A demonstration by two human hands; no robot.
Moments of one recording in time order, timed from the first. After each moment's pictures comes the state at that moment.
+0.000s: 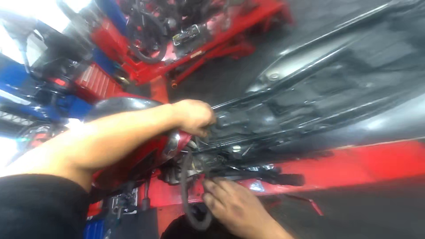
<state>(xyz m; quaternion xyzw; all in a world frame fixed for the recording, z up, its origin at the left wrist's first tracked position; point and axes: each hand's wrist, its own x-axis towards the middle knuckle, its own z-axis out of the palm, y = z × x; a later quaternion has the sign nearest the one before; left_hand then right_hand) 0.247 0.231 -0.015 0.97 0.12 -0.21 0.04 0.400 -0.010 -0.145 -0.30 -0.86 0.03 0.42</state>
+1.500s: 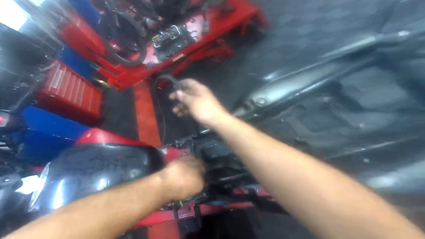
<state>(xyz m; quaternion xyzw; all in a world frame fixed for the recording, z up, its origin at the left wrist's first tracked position) 0.260 0.209 -0.062 0.92 0.18 -0.33 0.11 0.393 0.327 -0.050 -0.36 -0.52 0.62 0.48</state>
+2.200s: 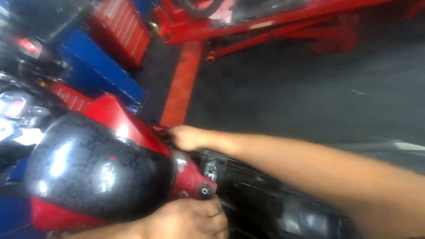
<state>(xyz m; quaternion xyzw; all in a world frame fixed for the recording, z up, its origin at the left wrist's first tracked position) 0.233 0.191 -0.044 0.95 0.27 -0.09 0.11 0.232 0.383 -0.140 -0.10 -0.89 0.44 -0.08</state>
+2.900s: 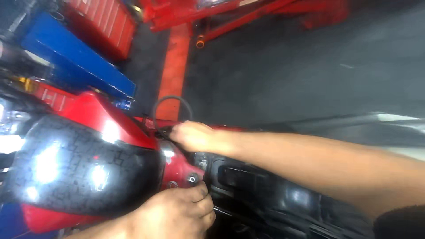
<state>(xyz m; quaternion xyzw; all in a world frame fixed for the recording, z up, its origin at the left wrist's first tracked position) 0.237 0.194 -0.037 0.95 0.26 -0.13 0.10 0.291 0.374 -0.158 -0.03 -0.96 0.29 0.04</state>
